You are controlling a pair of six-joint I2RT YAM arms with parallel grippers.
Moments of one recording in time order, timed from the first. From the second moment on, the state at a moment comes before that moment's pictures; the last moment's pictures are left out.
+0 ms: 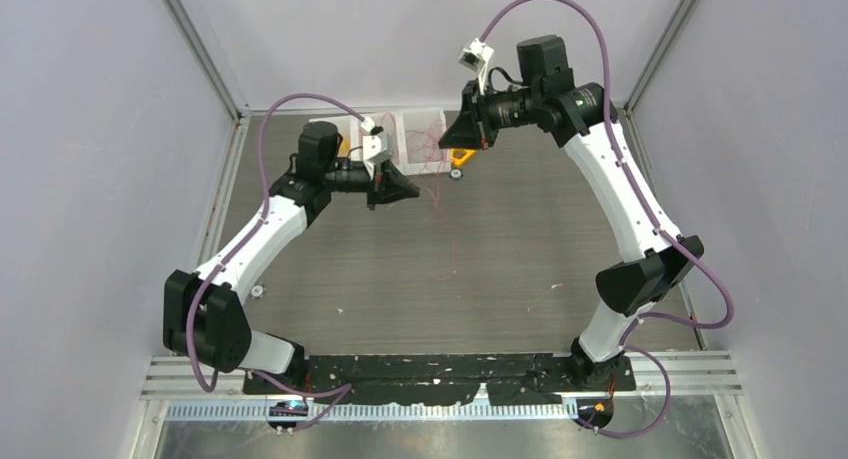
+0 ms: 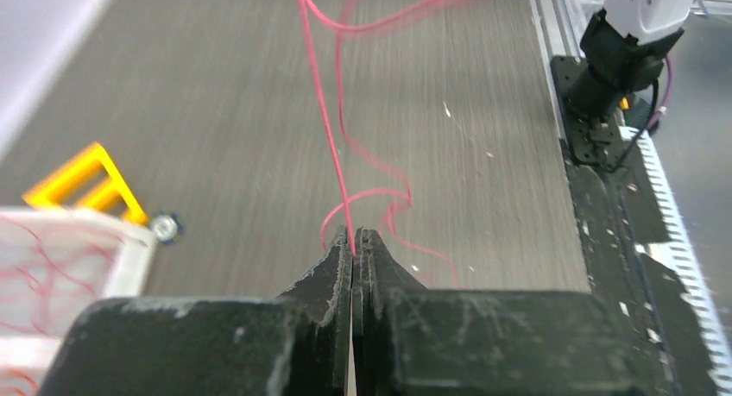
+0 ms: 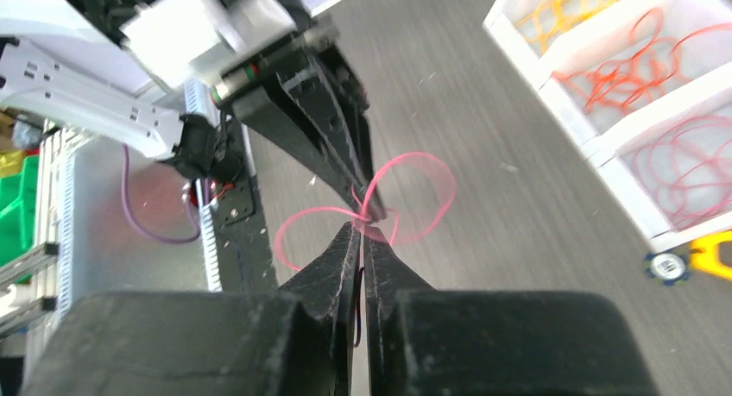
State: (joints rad) left arm -0.35 1.41 1.14 -0.04 1.10 0.30; right arm 0.42 1.72 2.06 -0.93 -0.88 -0.12
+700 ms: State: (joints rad) left arm -0.25 1.40 1.07 -0.50 1.04 0.51; right arm 0.37 1.63 2.01 -0.83 -0.86 -0.18
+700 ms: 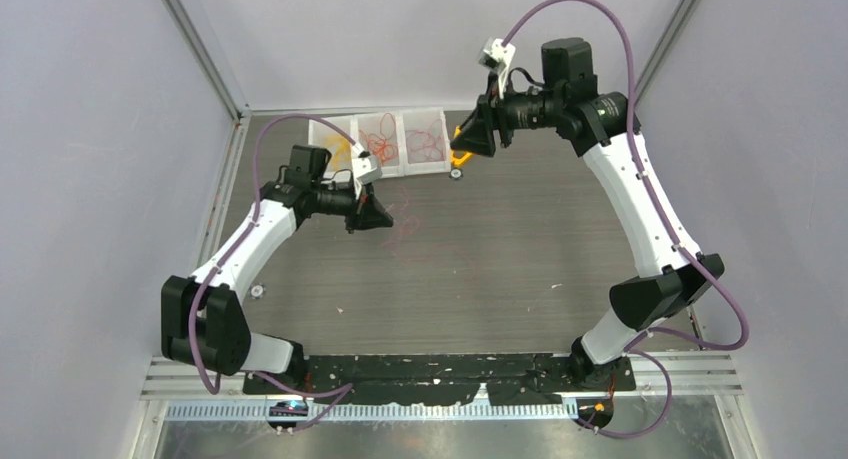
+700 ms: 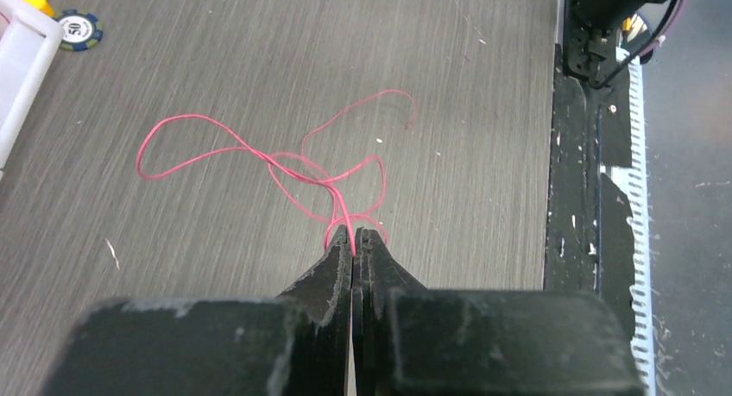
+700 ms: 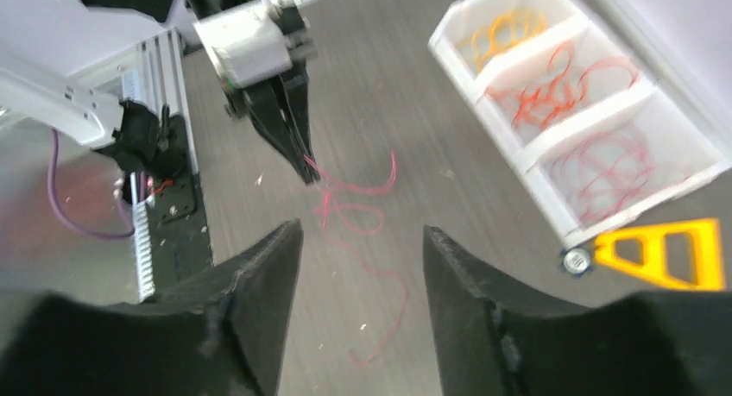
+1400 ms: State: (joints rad) left arm -0.25 1.27 1.10 -0.56 1.06 0.44; right arm 0.63 1.65 1.42 -0.34 -0.82 -0.02
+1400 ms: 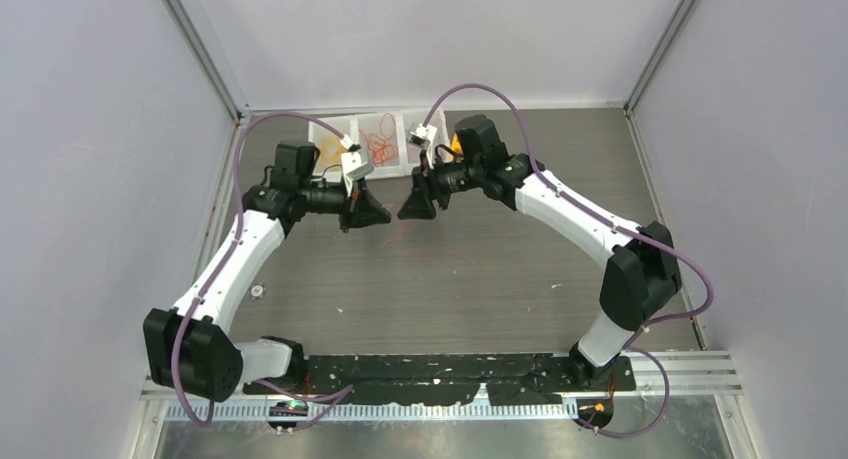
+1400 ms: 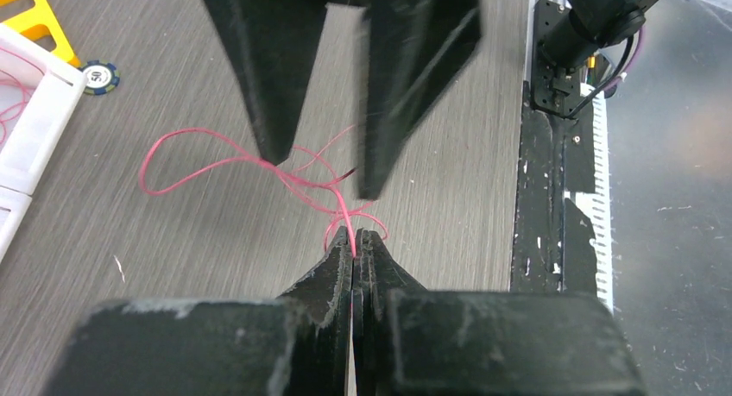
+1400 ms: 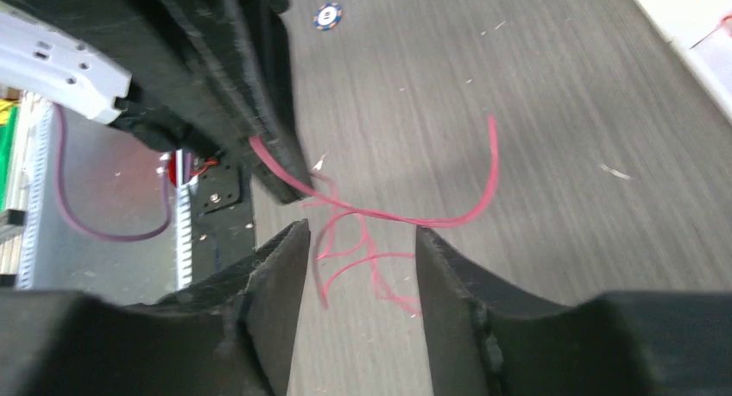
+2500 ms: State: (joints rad) left arm -0.04 1.15 1.02 -0.80 1.06 0.73; right arm 0.40 1.58 1.70 -0.36 -0.75 0.11
